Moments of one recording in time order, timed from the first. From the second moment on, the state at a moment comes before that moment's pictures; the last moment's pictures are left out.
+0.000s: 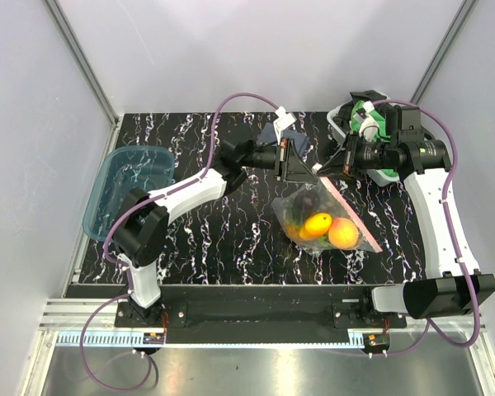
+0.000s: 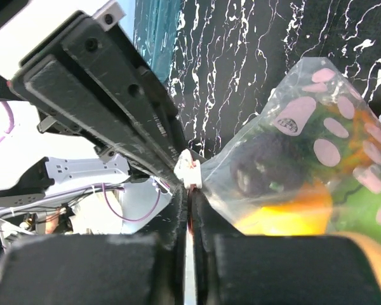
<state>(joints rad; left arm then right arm) -0.71 1.85 1.41 0.61 1.06 -0.90 0.08 1.34 1.57 -1.06 -0.80 0.42</state>
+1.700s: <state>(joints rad) -0.71 1.84 1.40 0.64 1.07 -1.00 0.08 1.32 1.53 -1.01 -0.81 0.46</state>
